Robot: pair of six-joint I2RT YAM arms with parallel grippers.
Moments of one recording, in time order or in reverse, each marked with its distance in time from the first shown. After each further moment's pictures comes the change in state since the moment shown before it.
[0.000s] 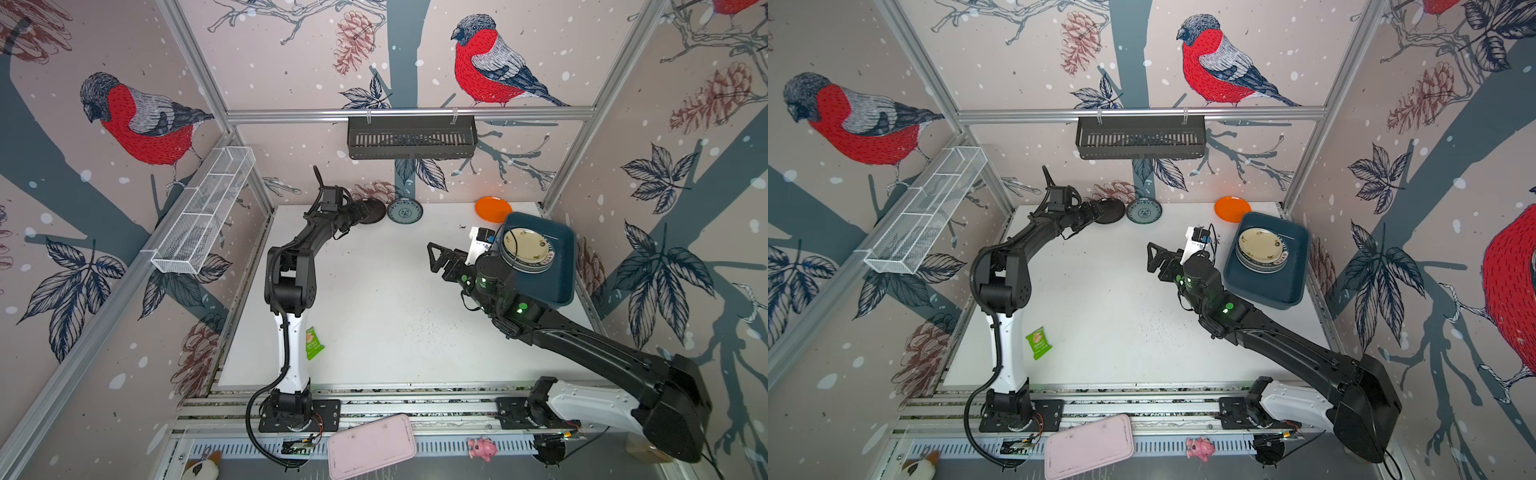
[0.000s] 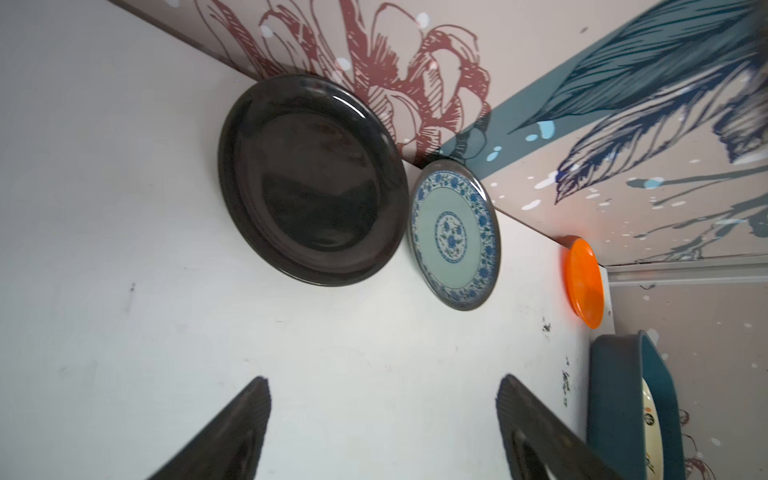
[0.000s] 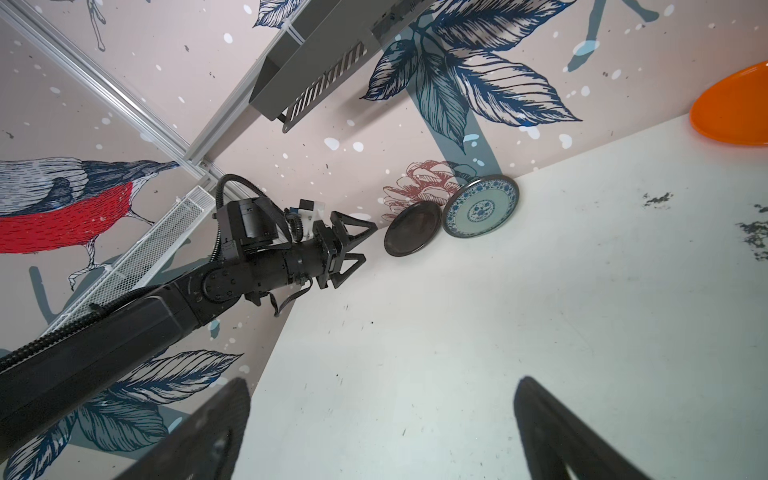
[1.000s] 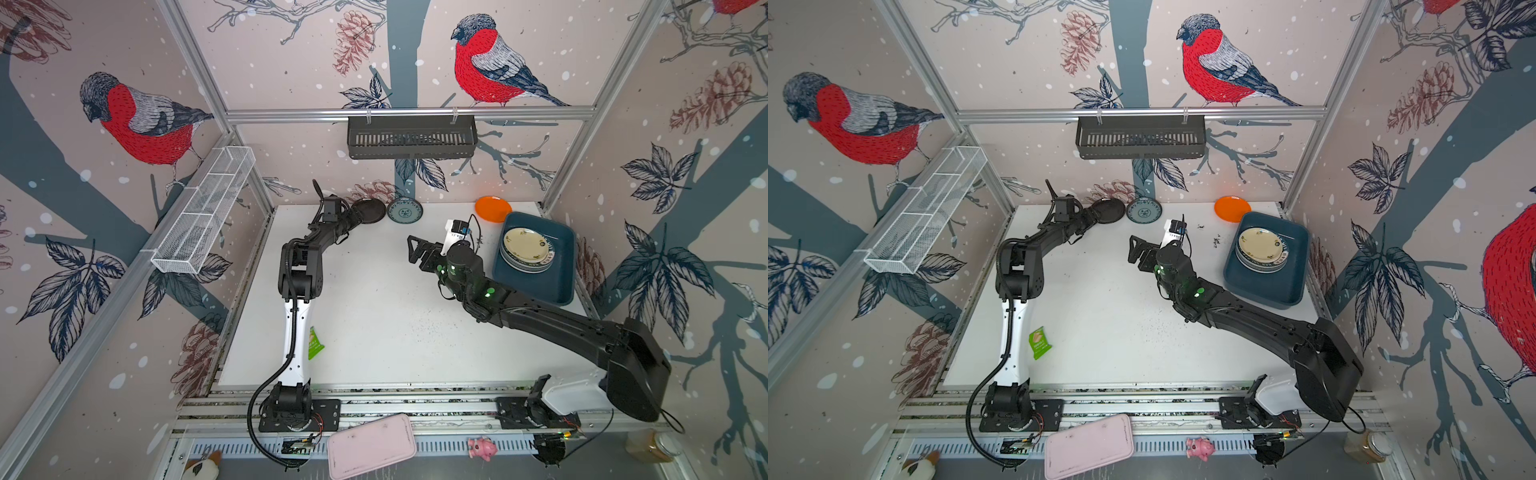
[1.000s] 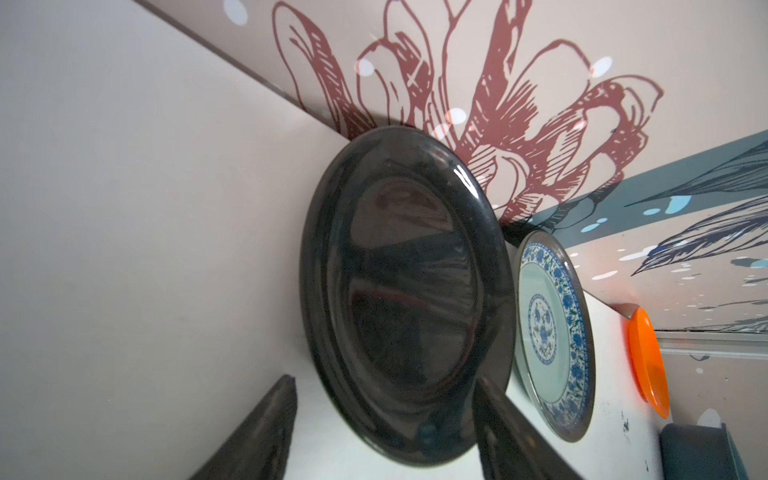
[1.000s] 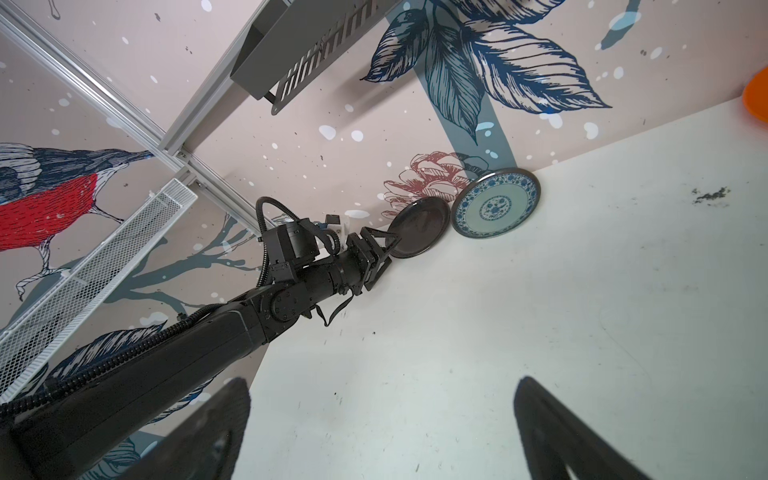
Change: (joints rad) left arm 0.042 0.306 0.146 0.259 0.002 -0.076; right arm 0.032 0.247 0.136 0.082 0.060 0.004
